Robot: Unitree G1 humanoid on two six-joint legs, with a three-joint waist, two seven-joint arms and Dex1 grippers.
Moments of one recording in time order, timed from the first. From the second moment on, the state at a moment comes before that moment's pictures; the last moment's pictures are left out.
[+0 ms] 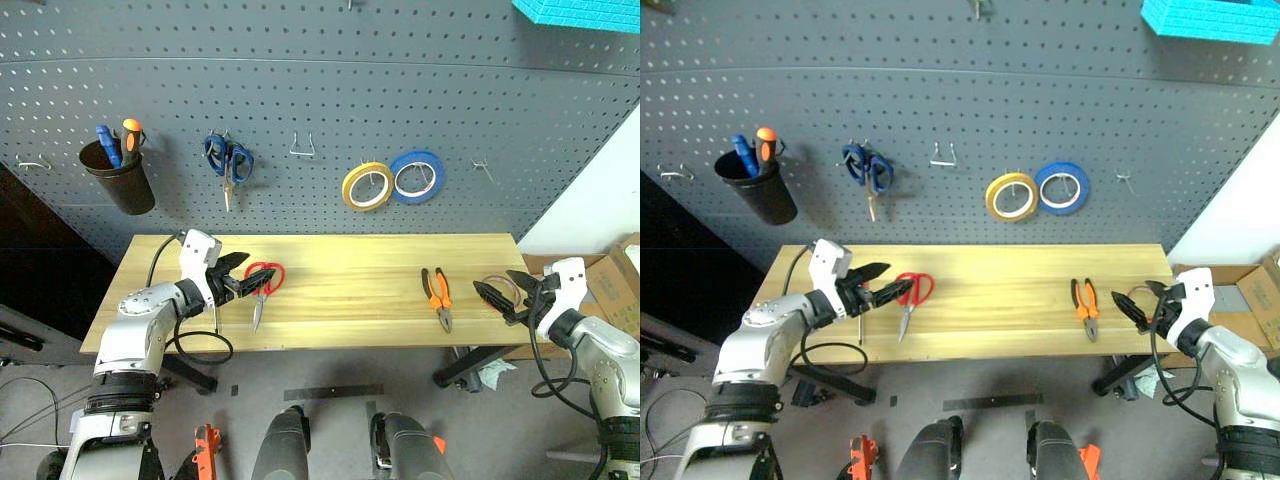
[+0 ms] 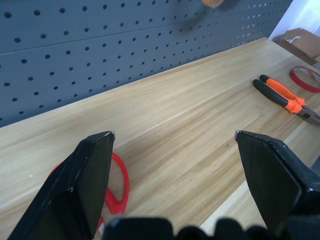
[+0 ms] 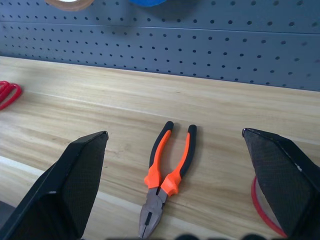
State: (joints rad) left arm -0.35 0.56 0.14 0.23 -0.35 0.40 -0.86; right arm -0.09 -0.58 -0.29 0.04 0.44 0.41 0.67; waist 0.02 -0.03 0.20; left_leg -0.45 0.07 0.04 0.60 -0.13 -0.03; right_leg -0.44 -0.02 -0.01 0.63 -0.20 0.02
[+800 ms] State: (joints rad) left arm -0.26 0.58 0.04 -0.22 -0.42 0.64 -0.84; right arm -0.06 -0.57 -0.28 -0.20 0.46 0.57 0.56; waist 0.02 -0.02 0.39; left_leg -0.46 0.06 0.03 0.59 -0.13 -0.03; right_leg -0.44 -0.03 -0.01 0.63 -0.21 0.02
